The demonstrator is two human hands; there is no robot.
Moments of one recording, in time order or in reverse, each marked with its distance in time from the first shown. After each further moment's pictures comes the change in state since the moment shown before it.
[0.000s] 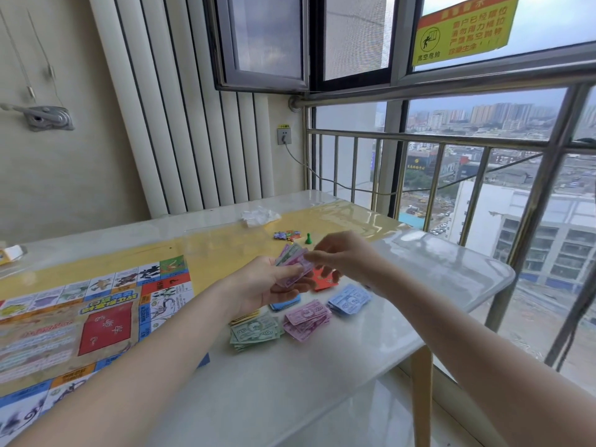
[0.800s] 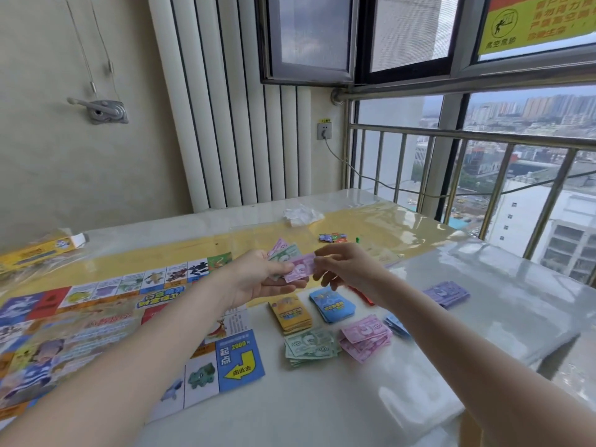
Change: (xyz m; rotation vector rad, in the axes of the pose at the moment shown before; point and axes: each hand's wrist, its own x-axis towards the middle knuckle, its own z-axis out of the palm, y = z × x) left_hand -0.011 0.009 -0.079 -0.073 0.164 -0.020; right_hand 0.054 -0.013 0.064 0.262 -0.171 0.039
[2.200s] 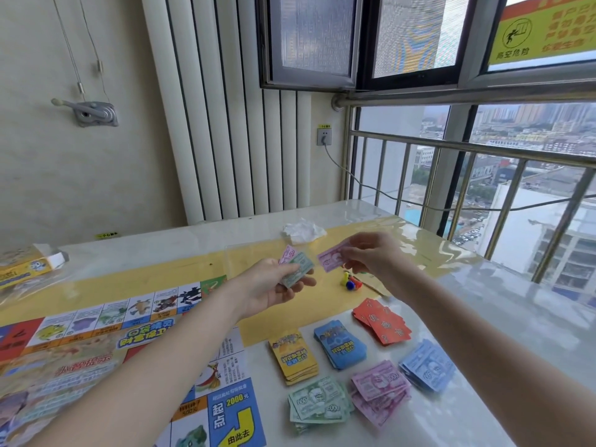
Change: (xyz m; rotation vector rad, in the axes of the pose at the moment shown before) left_hand 0.060 0.018 -0.011 -0.036 -0.051 -0.019; right_hand 0.048 -0.020 -0.040 0.037 0.245 0.045
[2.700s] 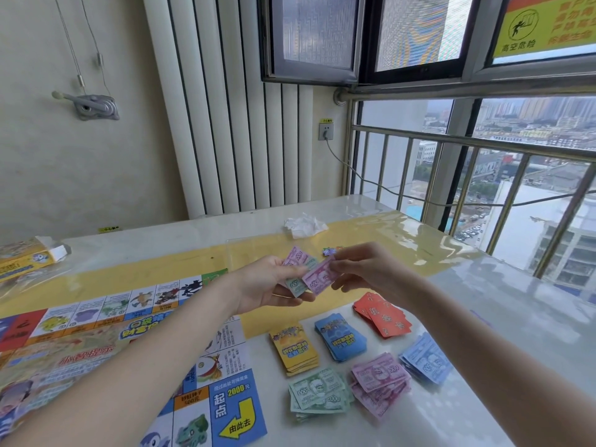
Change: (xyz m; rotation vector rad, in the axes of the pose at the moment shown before) left_hand -0.011 -0.002 -0.005 0.145 -0.115 -0.027; right_hand -0.013 0.010 0.006 0.058 -0.269 0.029
